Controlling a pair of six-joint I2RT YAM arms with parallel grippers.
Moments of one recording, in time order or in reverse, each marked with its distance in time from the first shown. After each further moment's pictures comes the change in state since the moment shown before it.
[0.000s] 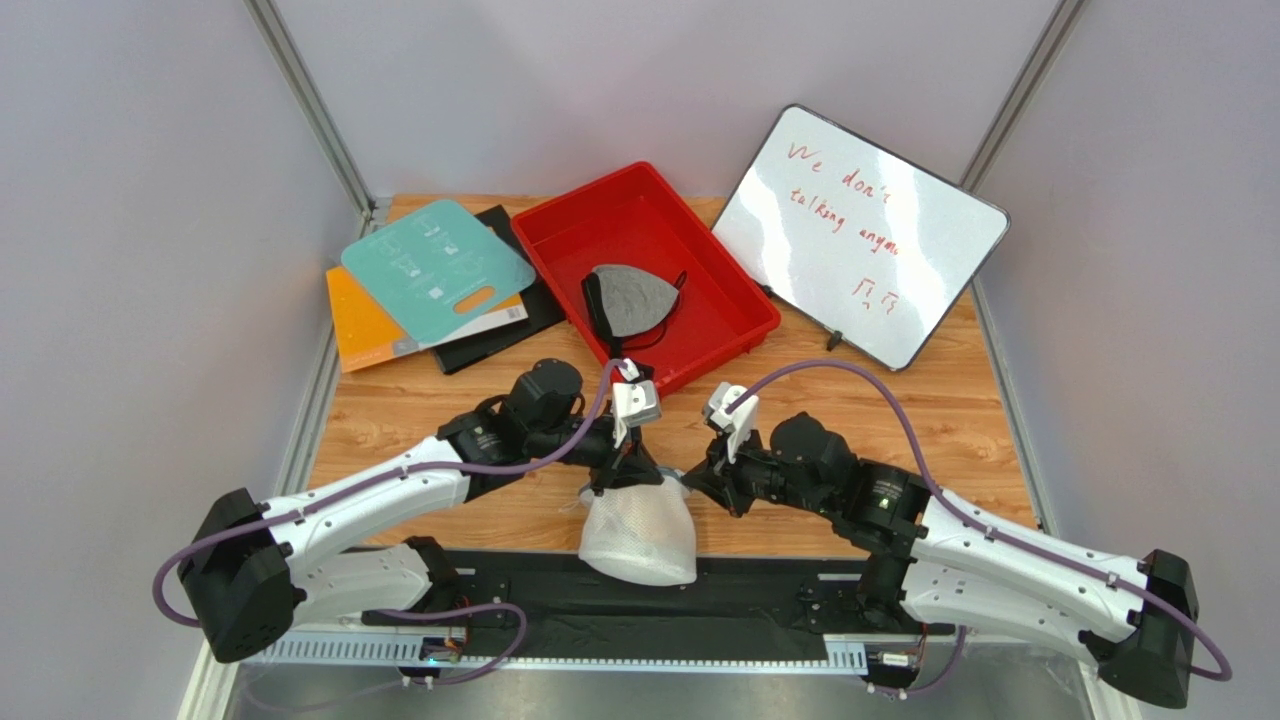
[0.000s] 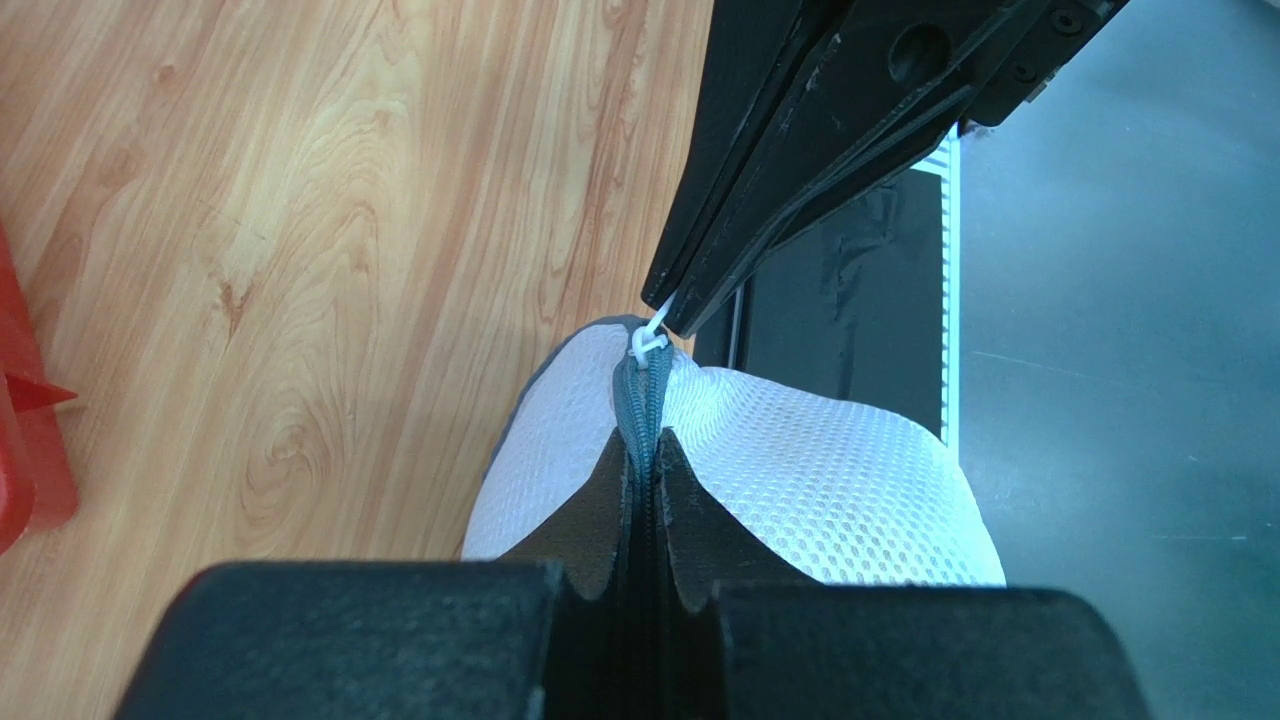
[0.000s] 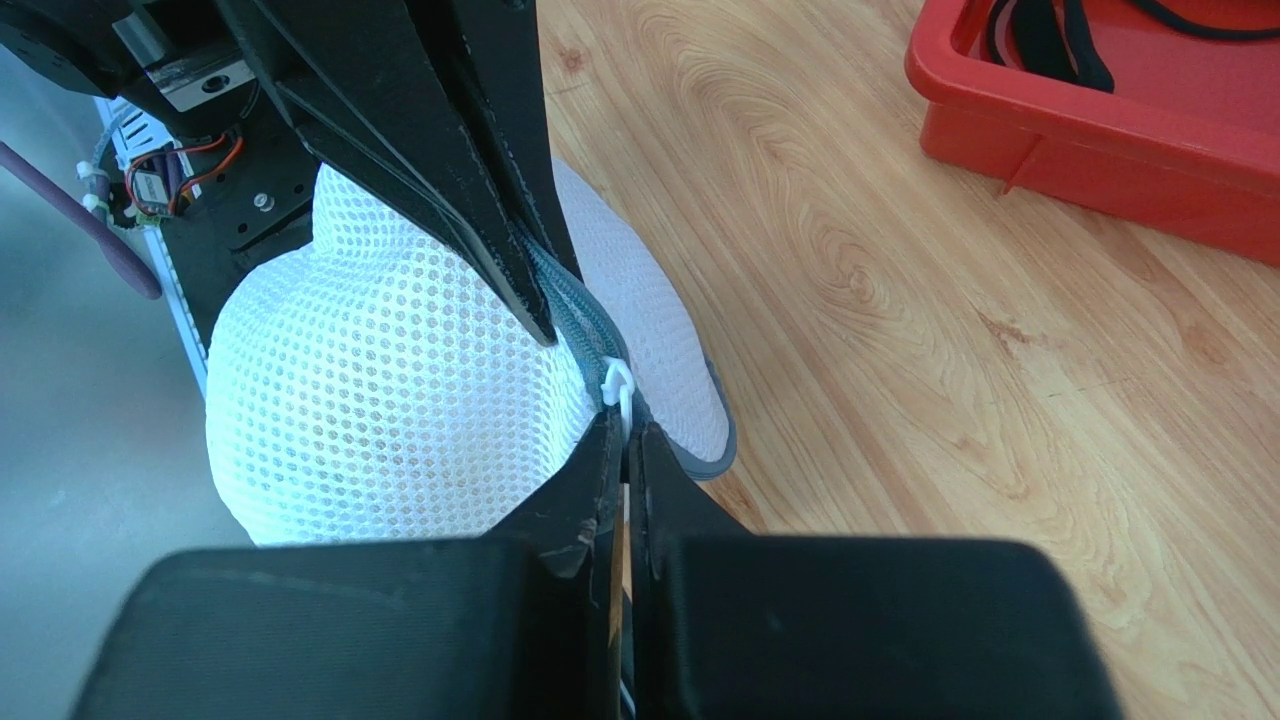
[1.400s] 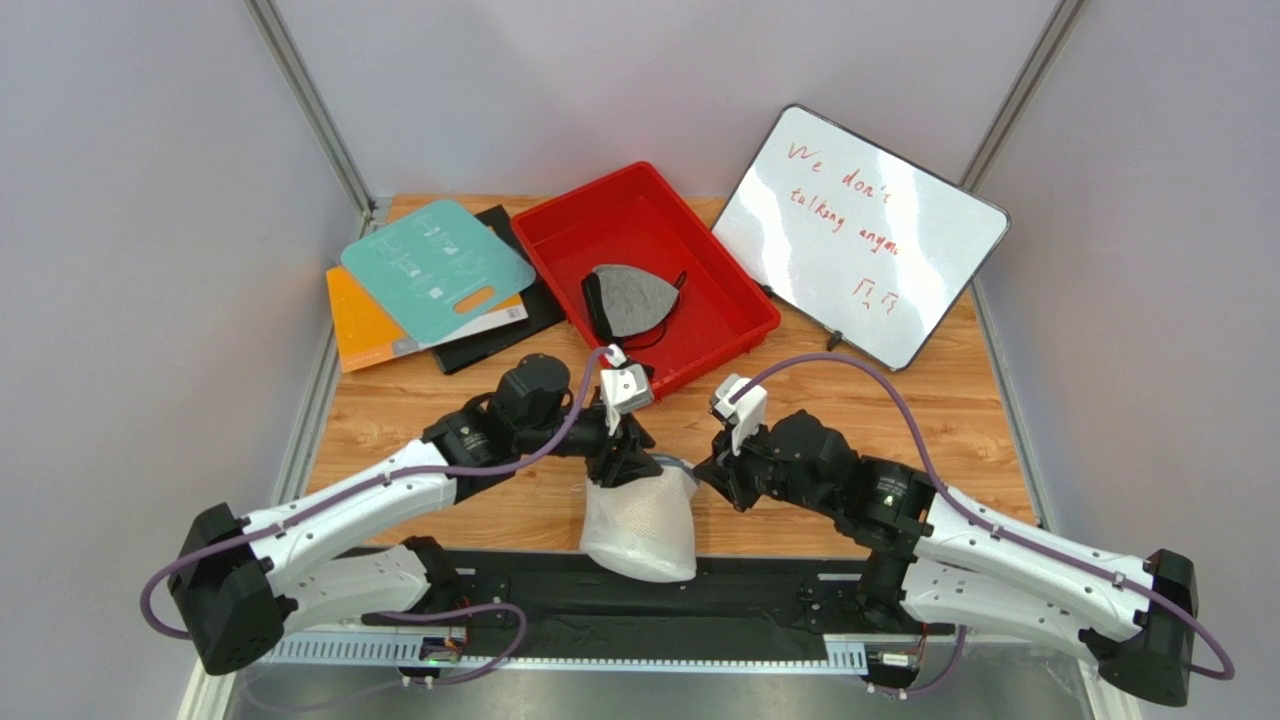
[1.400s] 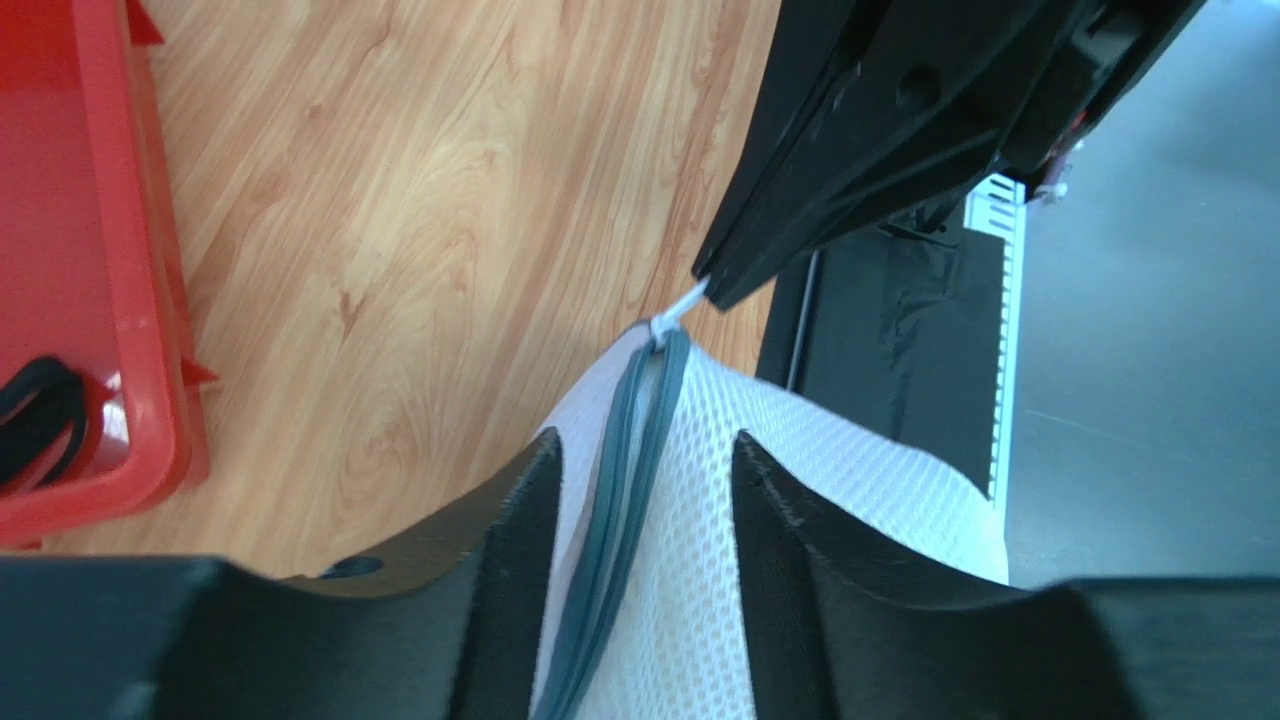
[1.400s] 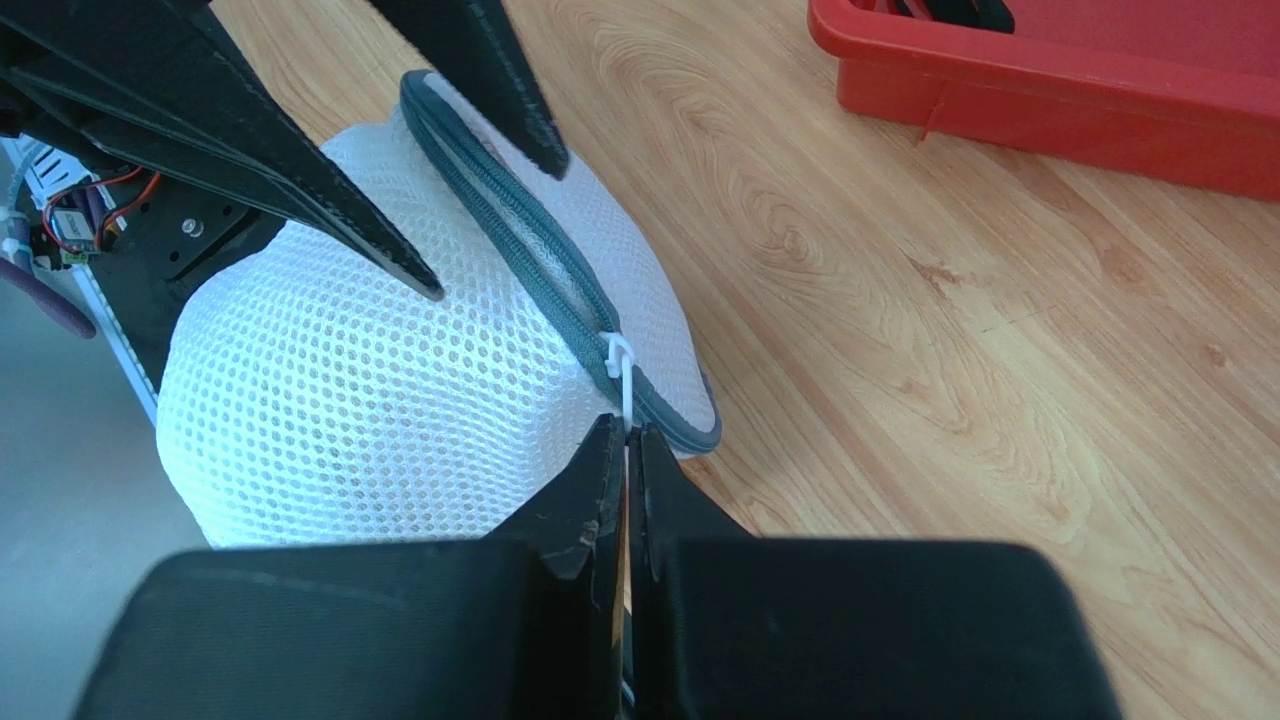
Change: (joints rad) left arm 0.005 -0.074 0.005 -0.015 -0.118 -0.023; right arm 0.010 0.002 0.045 -0.096 0.111 0.050
